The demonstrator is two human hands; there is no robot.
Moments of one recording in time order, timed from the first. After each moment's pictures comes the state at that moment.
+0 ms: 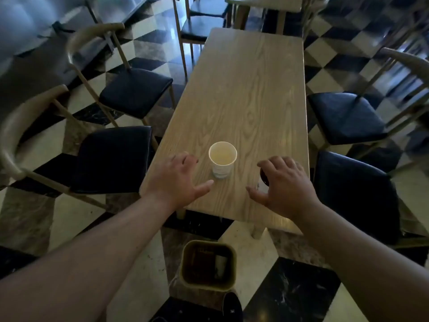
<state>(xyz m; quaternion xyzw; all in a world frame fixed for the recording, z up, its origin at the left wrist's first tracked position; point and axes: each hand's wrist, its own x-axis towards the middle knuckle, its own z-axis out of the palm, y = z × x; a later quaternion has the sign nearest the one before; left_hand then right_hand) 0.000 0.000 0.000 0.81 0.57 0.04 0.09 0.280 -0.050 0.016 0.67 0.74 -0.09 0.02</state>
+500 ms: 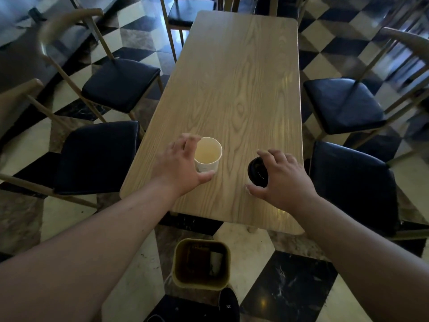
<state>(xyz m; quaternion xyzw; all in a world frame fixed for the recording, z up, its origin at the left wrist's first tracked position) 0.058 0.043 -0.033 0.79 0.59 0.08 0.15 0.326 -0.026 -0.026 0.71 0.69 -0.16 0.00</state>
